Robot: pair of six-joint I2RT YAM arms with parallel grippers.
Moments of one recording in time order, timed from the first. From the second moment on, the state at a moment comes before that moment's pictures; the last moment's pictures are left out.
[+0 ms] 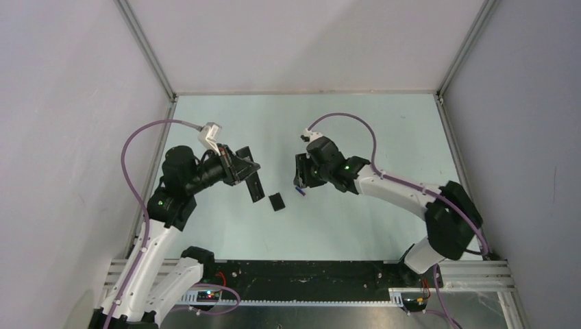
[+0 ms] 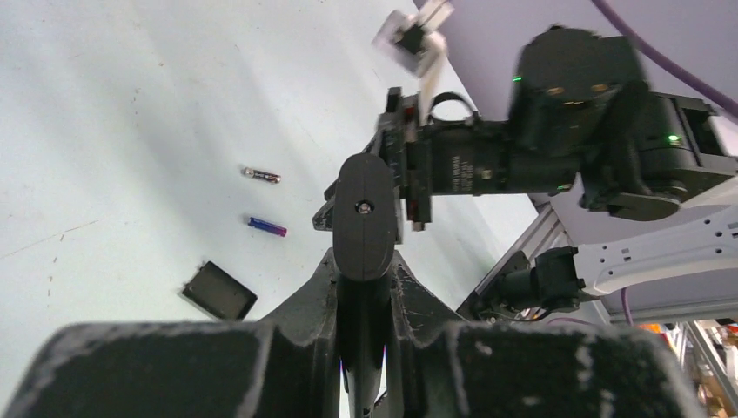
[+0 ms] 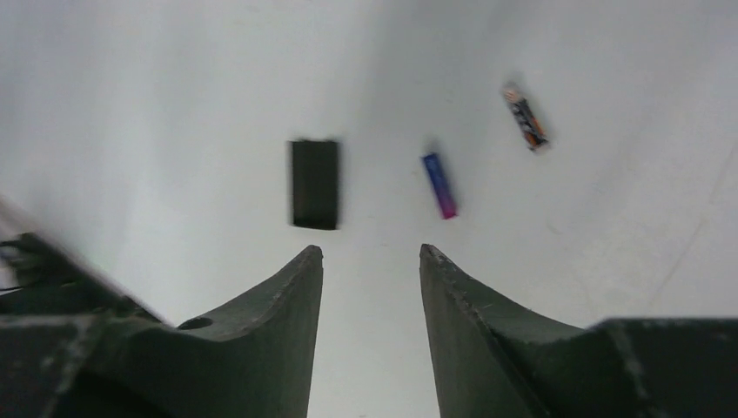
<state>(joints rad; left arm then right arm) -0.27 0.75 0.82 -0.33 0.56 -0.50 0.83 1.52 1.11 -0.29 -0.01 0.53</state>
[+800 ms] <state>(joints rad) -0.26 0.79 0.82 -0.36 0.54 -0.46 0.87 1.97 1.35 -0.41 0.14 0.34</state>
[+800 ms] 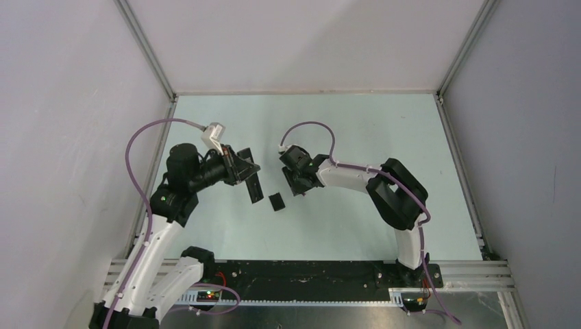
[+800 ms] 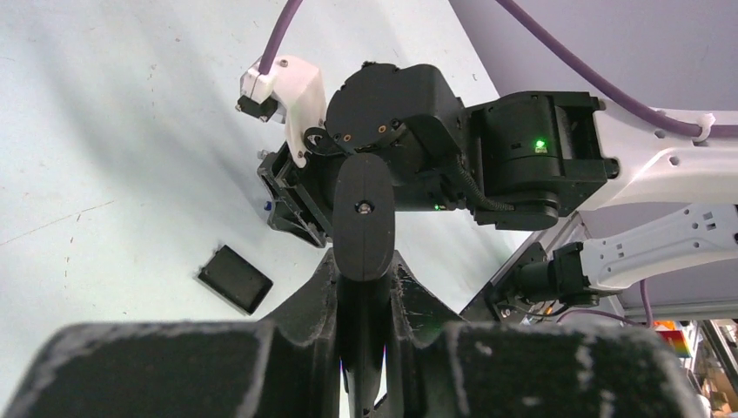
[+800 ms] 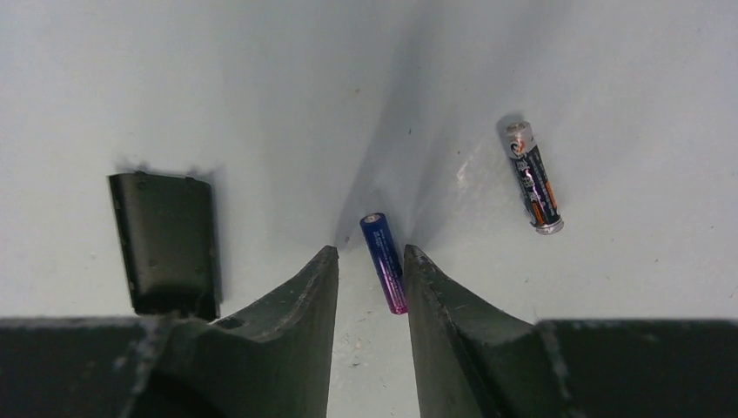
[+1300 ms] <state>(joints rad) -0.25 0.80 0.82 -0.37 0.55 -0.46 0.87 1.99 1.37 -0.47 0.14 0.34</state>
